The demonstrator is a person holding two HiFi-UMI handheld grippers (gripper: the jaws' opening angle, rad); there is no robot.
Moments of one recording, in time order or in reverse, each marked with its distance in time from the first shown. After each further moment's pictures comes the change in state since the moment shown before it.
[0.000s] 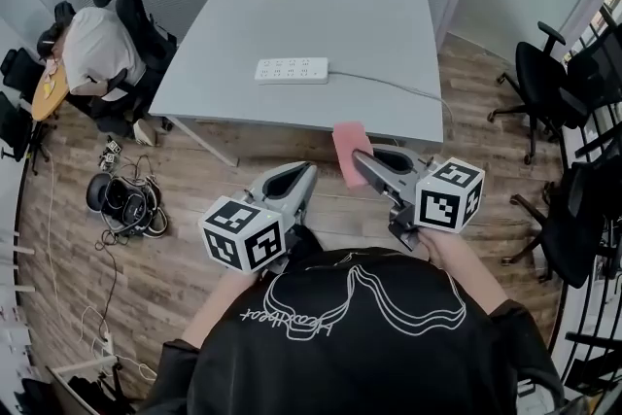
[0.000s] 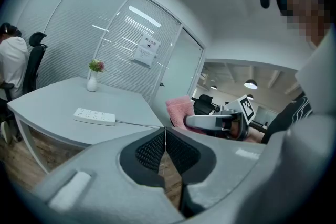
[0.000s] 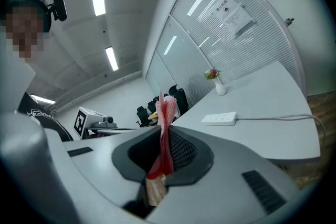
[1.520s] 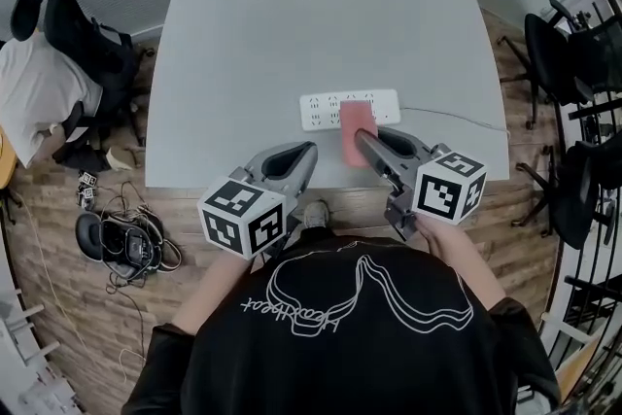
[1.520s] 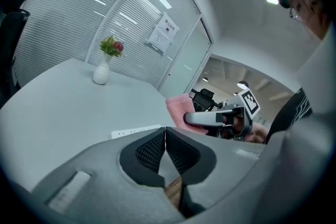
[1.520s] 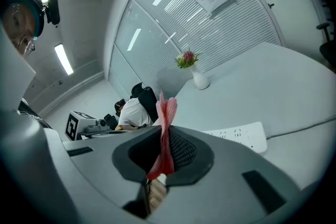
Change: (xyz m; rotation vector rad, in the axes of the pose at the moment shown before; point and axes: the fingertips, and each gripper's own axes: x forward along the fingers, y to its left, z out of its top) left arm 0.086 0.373 0.093 -0.071 0.202 -0.182; right arm 0.338 -0.159 0.074 0.221 0.027 -0.326
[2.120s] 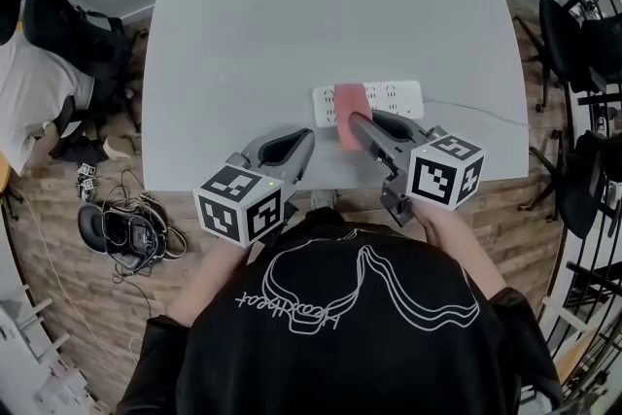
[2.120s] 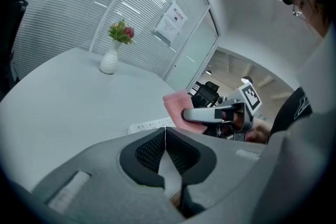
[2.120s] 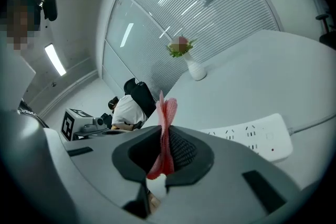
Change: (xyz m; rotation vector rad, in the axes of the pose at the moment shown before) left arm 0.024 0.067 -0.018 -0.028 0.103 0.014; right arm 0.069 -0.035 -0.014 0.051 0.052 -0.028
